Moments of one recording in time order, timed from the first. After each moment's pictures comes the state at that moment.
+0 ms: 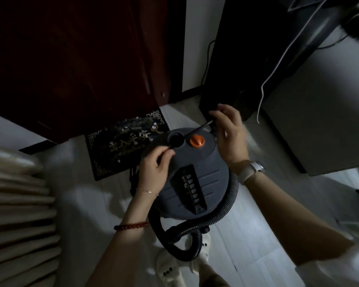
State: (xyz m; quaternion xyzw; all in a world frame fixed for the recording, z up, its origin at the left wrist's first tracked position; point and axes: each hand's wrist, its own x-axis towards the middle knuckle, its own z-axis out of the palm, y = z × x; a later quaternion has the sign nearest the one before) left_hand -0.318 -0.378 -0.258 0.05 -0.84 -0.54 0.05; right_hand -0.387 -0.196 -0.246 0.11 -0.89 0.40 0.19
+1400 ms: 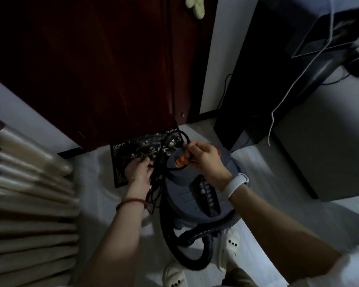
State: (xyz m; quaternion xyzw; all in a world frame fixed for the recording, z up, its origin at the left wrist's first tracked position) left_hand -0.304 -0.457 -0.214 0.48 -0.45 -0.75 0.04; right_hand -0.327 -0.297 -0.164 -0.02 -0.63 0.74 -0.21
